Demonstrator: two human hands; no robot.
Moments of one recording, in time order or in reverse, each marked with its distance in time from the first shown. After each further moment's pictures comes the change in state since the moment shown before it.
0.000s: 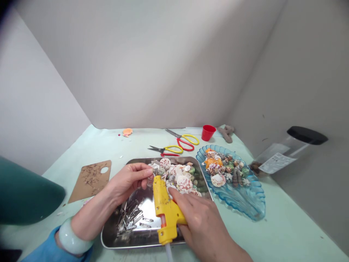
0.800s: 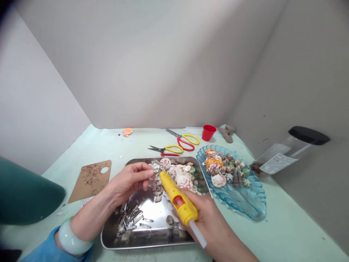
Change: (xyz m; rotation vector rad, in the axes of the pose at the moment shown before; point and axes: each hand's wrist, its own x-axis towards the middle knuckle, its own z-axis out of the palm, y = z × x) left_hand -0.003 0.000 0.002 -0.018 -0.019 -0.010; right_hand 0.012 -0.009 -0.020 0.494 -0.167 0.415
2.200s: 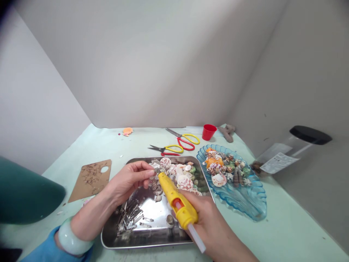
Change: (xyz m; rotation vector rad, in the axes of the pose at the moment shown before) left_hand 0.002 -0.002 0.000 0.022 0.038 0.043; right_hand 0.000 -0.002 0.002 0.083 -0.008 0.041
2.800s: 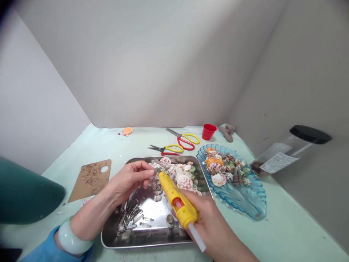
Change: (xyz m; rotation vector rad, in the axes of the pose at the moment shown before) left_hand 0.000 0.001 0.000 0.030 0.006 -0.008; right_hand 0.000 0.002 0.000 -0.047 0.012 0.002
